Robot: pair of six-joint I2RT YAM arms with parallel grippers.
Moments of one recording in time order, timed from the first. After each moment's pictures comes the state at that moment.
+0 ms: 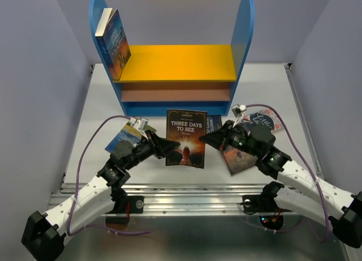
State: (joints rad) left arm -0.68 0.62 0.26 0.37 0.28 -0.81; right arm 0.74 0.82 0.54 0.25 -0.34 0.79
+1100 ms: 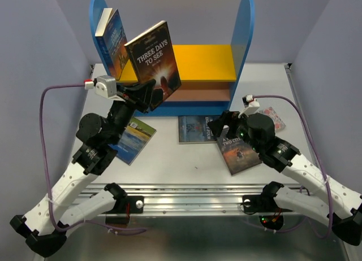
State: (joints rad) left arm -0.68 0.77 0.98 0.18 -0.14 -0.32; right arm 0.74 0.86 0.79 -0.22 0.20 0.58
